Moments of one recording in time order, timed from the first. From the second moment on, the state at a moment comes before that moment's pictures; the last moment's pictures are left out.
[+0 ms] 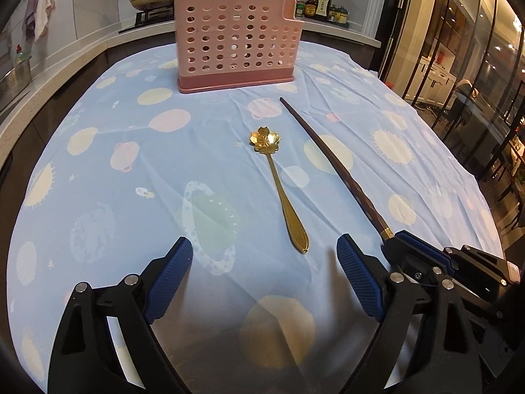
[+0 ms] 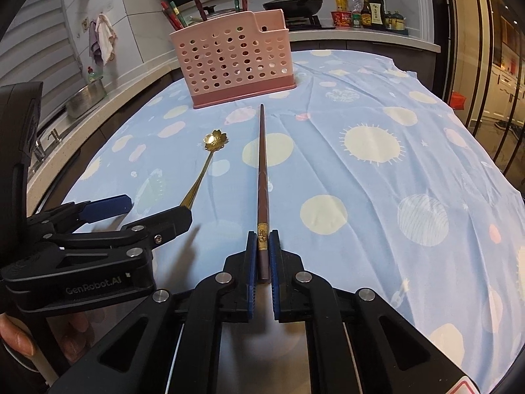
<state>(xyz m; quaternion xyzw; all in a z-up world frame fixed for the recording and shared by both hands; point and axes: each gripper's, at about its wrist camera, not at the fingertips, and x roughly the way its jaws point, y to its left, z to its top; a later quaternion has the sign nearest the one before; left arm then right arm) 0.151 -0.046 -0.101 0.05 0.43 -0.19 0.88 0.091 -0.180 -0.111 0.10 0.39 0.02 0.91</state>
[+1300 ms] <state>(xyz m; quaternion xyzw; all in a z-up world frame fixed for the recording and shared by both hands) 0.132 -0.026 -0.041 0.02 0.37 -0.22 0.90 0.071 -0.198 -0.051 0.13 0.32 0.04 0.94</state>
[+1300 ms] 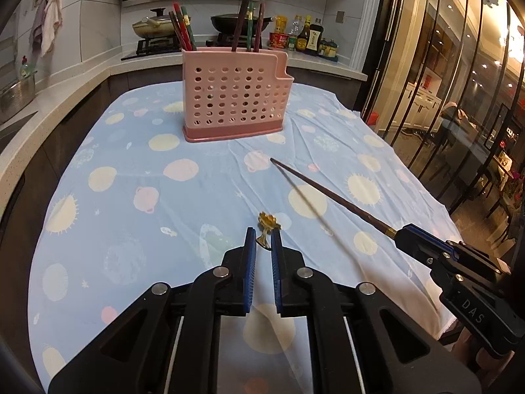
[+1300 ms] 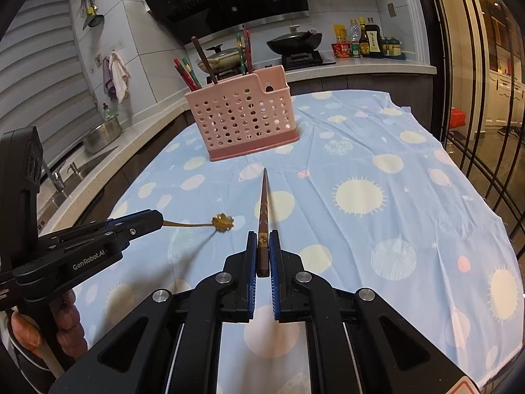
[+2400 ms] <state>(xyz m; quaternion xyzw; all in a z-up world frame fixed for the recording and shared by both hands) 0.190 -0.035 0.059 0.06 0.27 -0.20 0.94 0.145 -0.218 0.084 0.13 0.19 0.08 0.97</state>
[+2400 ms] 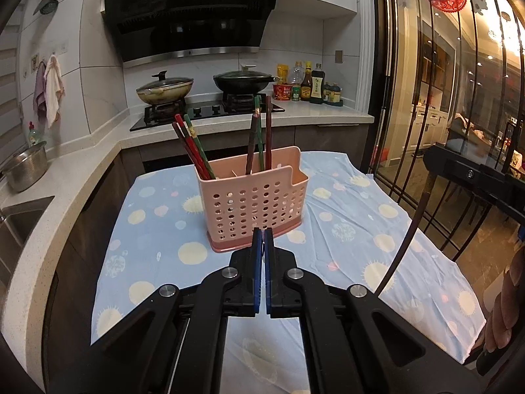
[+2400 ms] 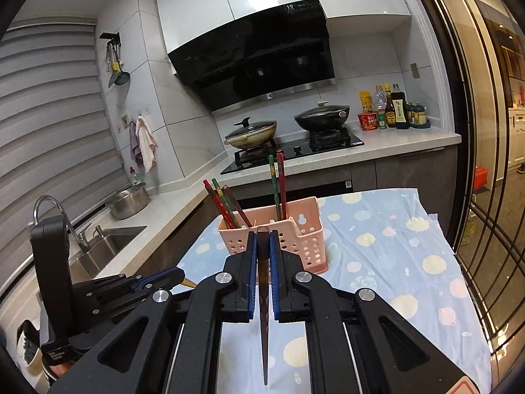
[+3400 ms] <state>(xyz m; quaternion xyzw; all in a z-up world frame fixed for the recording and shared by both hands) 0.293 -0.024 0.125 0.05 0.22 -0.16 0.96 0.260 -0.212 0.189 0.11 0.10 0.06 0.99</state>
